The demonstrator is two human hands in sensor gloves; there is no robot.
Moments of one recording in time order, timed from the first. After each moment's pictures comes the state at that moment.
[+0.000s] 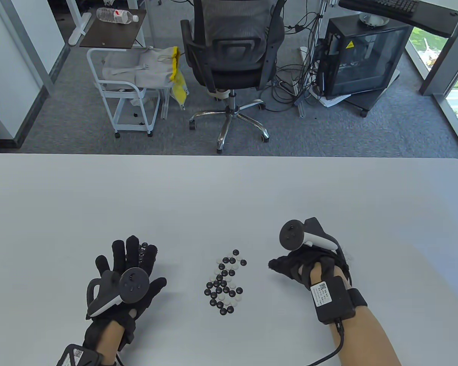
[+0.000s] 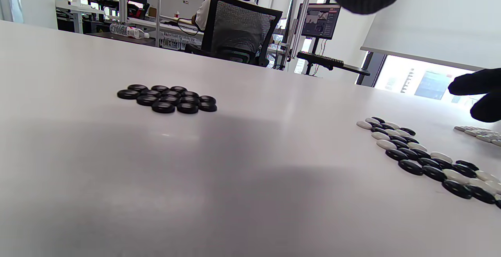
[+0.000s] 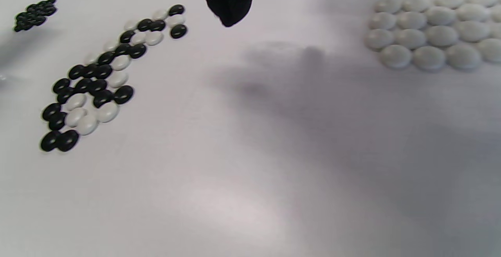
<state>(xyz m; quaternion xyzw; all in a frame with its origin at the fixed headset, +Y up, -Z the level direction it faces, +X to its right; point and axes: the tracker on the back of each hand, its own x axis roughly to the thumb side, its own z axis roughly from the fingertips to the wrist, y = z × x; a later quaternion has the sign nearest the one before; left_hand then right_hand) -0.255 -0.738 -0.273 -0.08 -0.12 0.07 0.99 0.134 -0.727 -0.363 0.18 0.35 0.92 0.08</state>
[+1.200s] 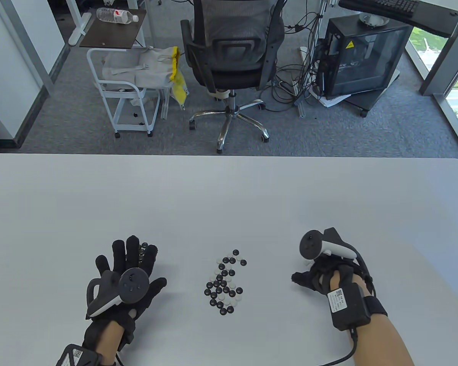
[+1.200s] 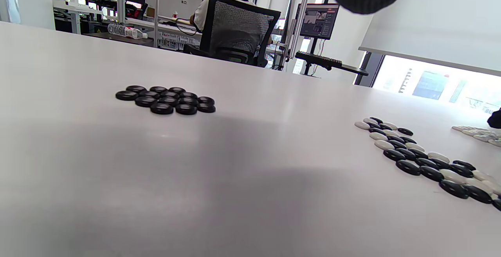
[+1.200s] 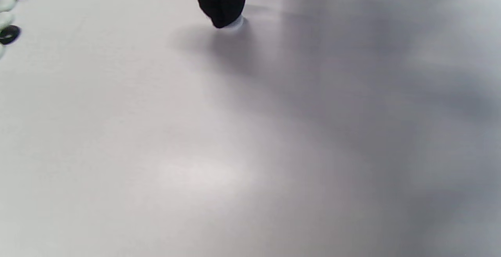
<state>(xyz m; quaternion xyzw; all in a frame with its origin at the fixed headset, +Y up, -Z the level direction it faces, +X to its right) -0.257 -0.739 -0.273 -0.08 -0.12 0.07 0.99 0.228 -0.751 -0.344 0.07 0.41 0.91 0.05</state>
